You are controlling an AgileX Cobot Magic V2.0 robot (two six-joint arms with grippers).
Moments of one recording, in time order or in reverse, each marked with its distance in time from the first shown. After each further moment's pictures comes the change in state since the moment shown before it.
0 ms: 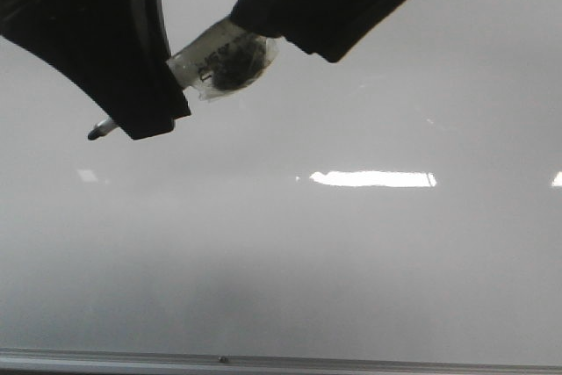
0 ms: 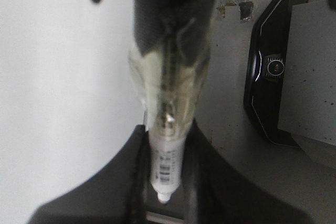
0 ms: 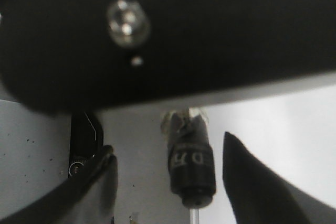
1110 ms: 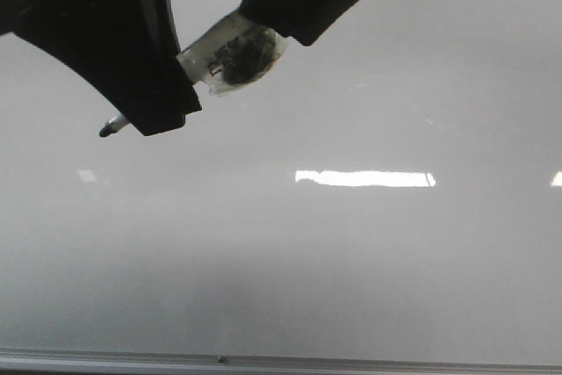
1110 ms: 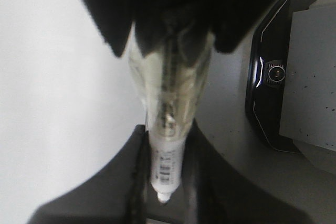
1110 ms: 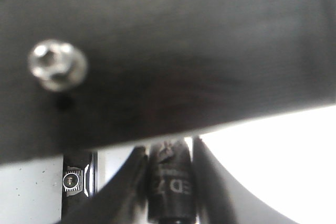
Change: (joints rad) left arm 0.000 0.000 0.000 -0.006 -0.020 0.005; right arm 0.002 0.021 0.000 0.016 -0.042 -0.002
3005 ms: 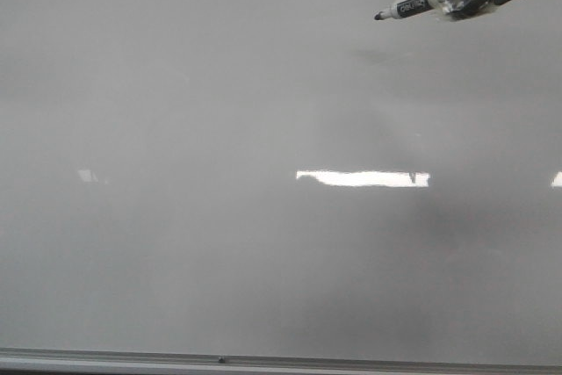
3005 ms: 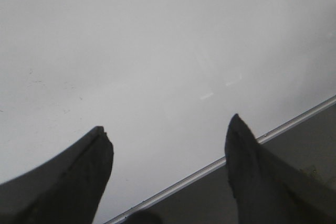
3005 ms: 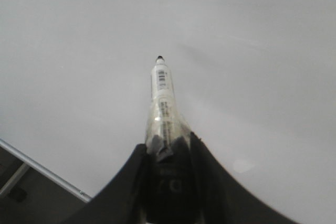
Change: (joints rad) left arm 0.555 -0.558 0.227 -0.056 -0.171 -0.373; right arm -0.337 -0.264 0.365 -0.145 -0.516 0.751
